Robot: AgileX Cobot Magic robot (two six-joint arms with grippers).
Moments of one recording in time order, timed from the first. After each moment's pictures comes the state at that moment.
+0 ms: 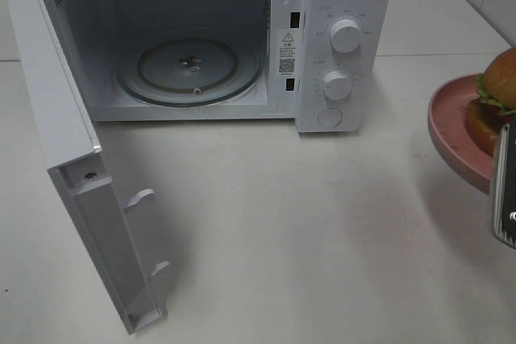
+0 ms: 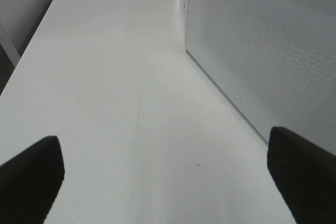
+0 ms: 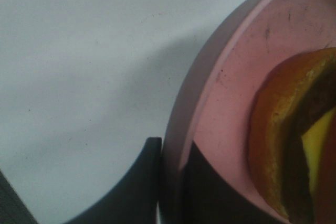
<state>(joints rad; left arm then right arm) 0.08 0.00 -0.50 -0.10 1.05 0.08 0.69 0.90 -0.48 -0.59 0.81 -0.25</state>
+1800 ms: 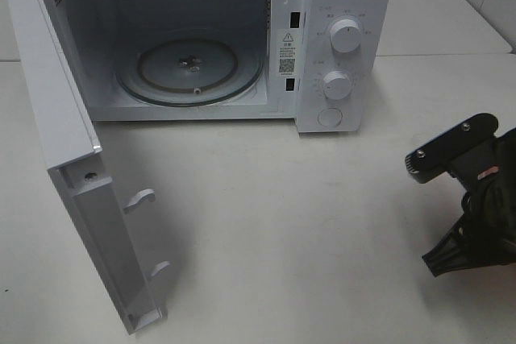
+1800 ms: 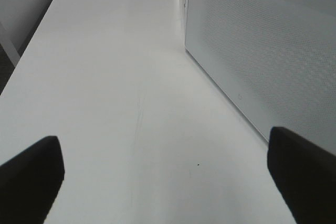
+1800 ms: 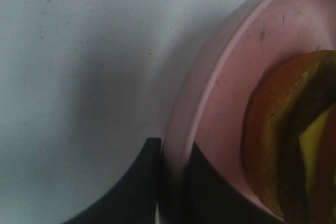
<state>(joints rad) 0.08 0.00 -0.50 -0.10 1.05 0.08 0.69 1.49 -0.48 -0.95 0.74 1.10</state>
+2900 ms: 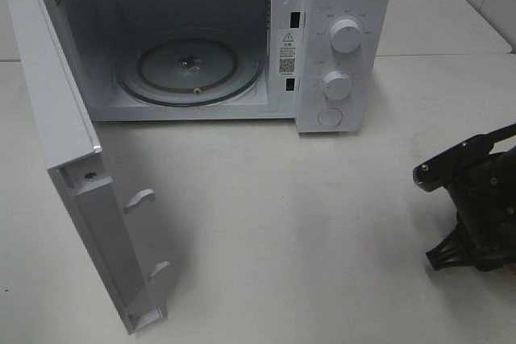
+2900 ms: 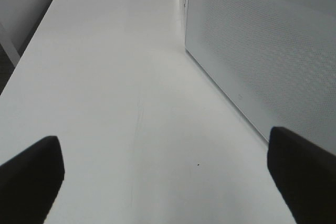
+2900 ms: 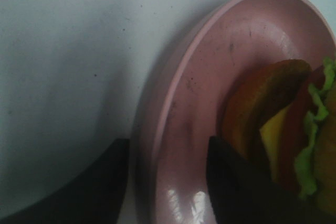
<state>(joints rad) 0.08 0.00 -0.50 -0.10 1.05 0.08 0.57 1.79 -0.49 -1.25 0.72 1.48</state>
